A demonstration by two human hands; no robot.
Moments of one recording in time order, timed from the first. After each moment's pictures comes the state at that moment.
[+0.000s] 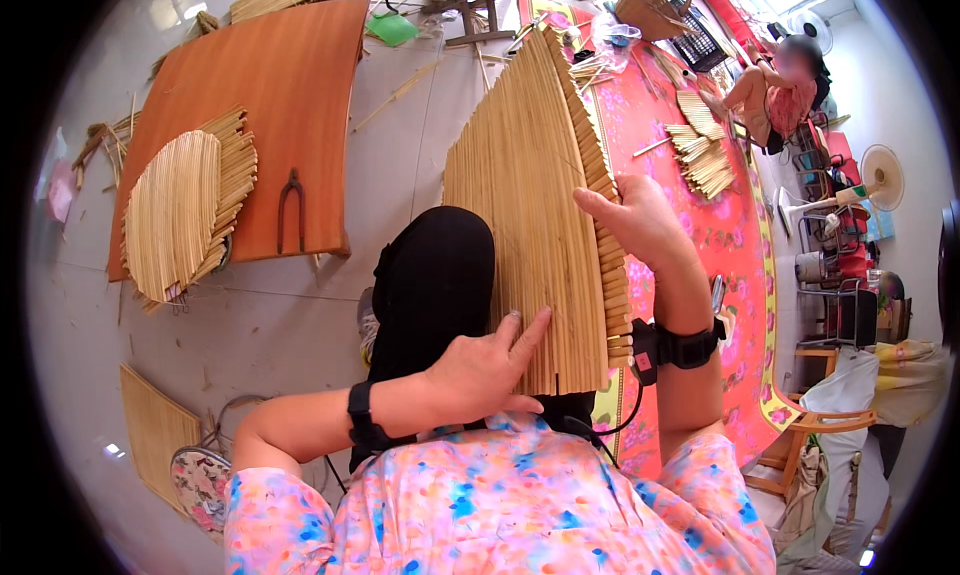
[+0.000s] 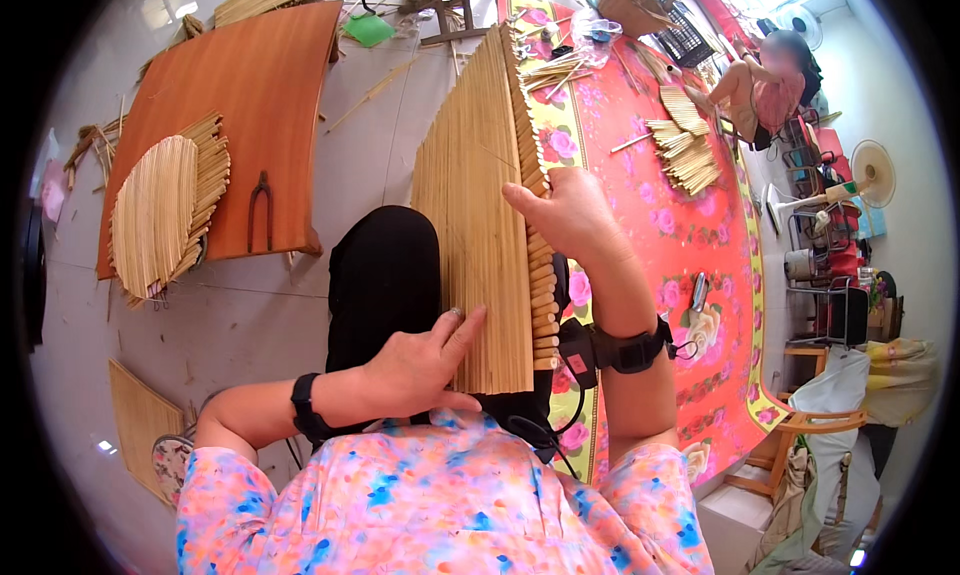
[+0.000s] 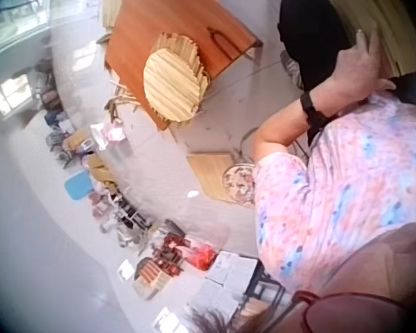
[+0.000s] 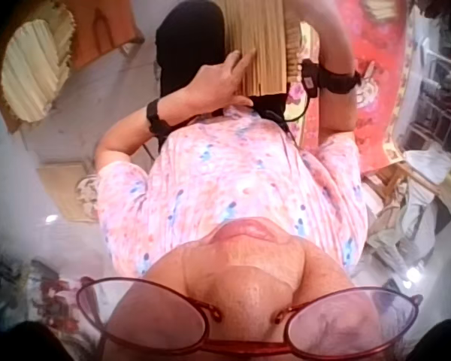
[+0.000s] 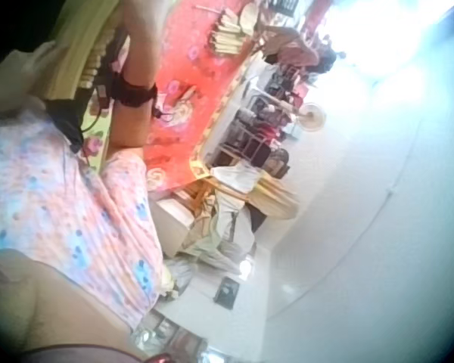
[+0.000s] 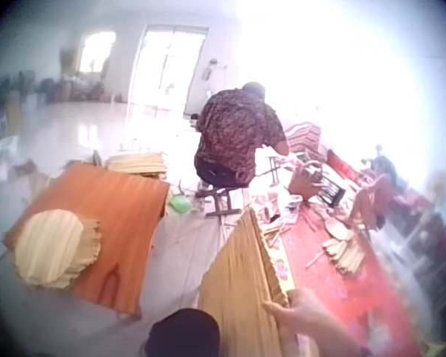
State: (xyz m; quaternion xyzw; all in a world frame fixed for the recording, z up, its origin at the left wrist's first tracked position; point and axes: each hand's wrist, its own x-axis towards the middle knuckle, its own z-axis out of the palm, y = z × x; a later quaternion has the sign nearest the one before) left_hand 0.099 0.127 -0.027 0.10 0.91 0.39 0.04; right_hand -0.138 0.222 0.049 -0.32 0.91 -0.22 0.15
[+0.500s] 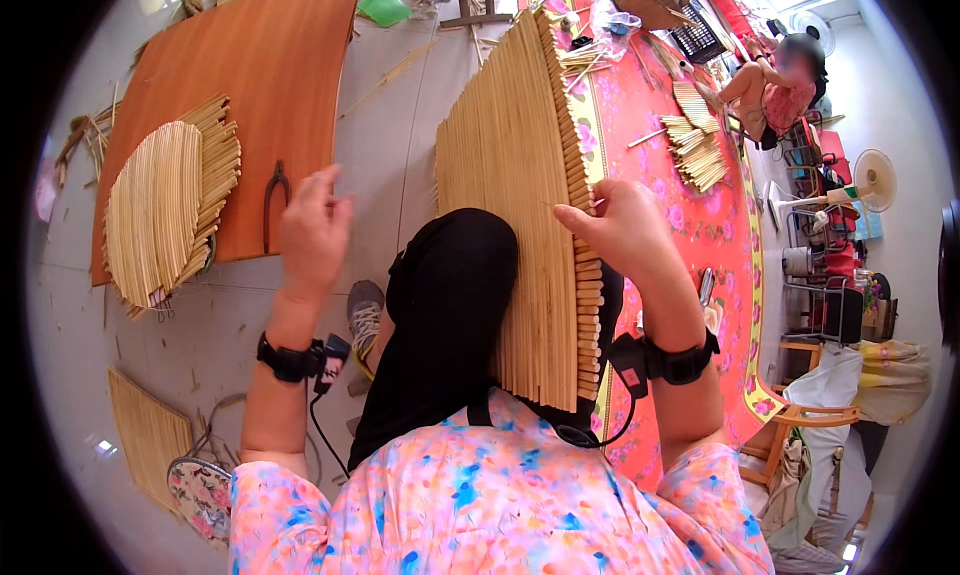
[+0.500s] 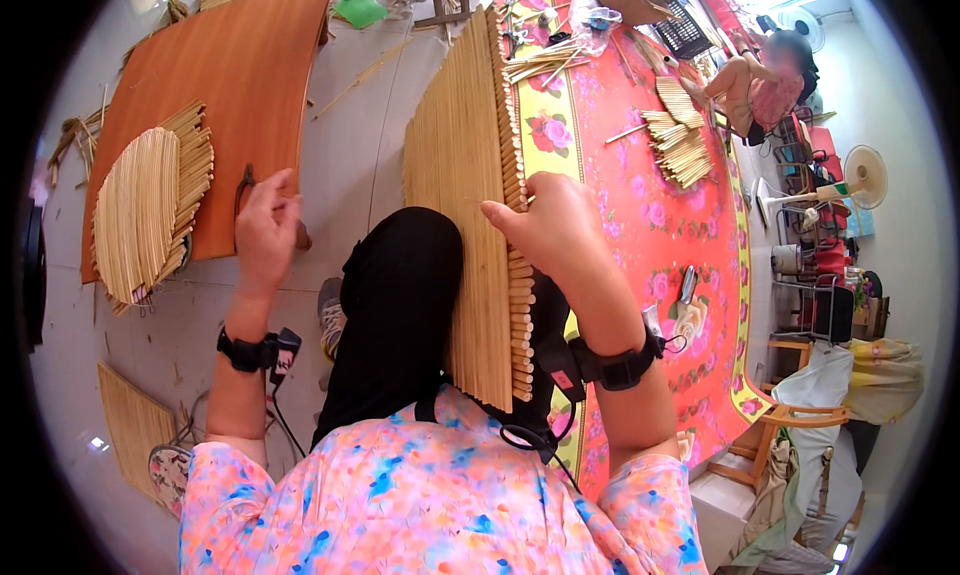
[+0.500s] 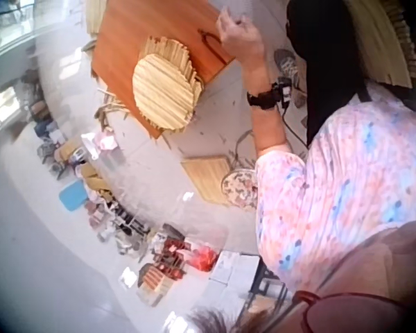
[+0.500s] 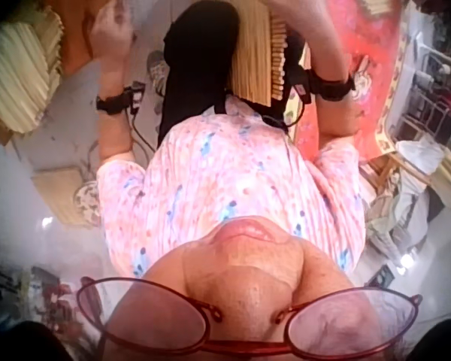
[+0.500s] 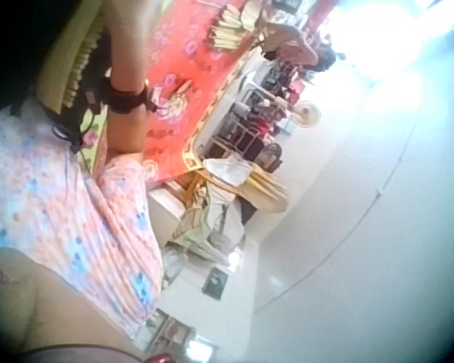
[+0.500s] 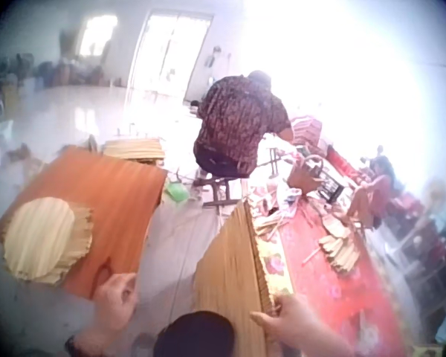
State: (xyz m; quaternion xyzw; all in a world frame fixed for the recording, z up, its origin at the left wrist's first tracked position) left_hand 0.087 -0.048 -0.100 -0.28 0.84 0.36 -0.30; right_hand -0.112 0.189 0.056 -0.31 0.94 -0.11 0.10
